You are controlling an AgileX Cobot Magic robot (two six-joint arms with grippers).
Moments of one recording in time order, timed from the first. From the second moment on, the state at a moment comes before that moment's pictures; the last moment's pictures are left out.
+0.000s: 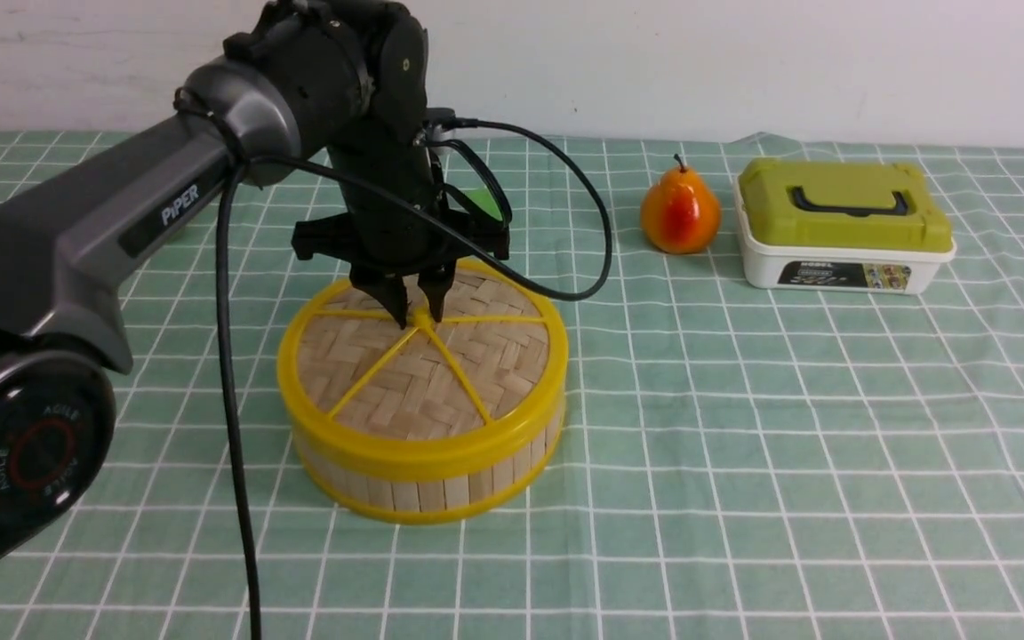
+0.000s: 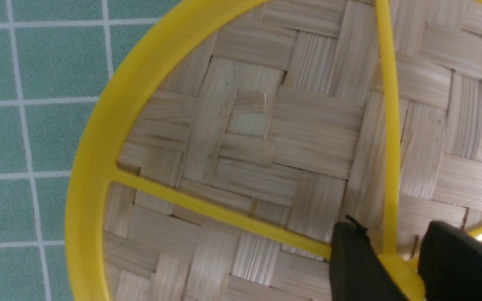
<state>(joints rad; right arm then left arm) -0.03 -0.01 0.02 0.02 0.39 0.13 -0.41 2.21 -2.14 0.04 1.24 -0.41</state>
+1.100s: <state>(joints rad) -0.03 -0.01 0.02 0.02 0.39 0.13 -0.41 1.85 -2.07 0.28 1.24 -0.38</state>
